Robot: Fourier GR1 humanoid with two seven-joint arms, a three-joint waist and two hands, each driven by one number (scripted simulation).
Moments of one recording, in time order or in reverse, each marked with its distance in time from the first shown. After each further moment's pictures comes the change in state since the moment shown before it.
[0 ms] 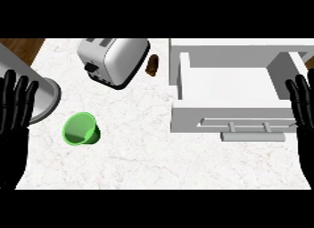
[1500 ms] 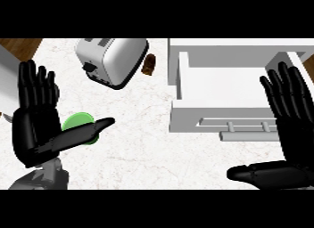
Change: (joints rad) left arm -0.140 -0.106 -0.036 0.249 -0.022 0.384 0.012; right arm -0.072 0.044 -0.007 0.074 -0.131 0.081 0.114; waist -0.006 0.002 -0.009
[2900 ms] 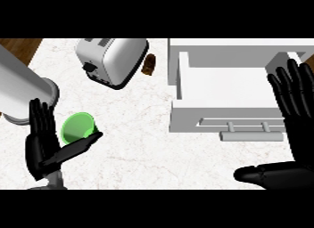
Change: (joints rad) left arm 0.156 0.010 0.120 0.322 0.146 -0.034 -0.287; right arm -0.016 -0.009 -0.034 -0.033 -0.016 0.016 0.053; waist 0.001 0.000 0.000
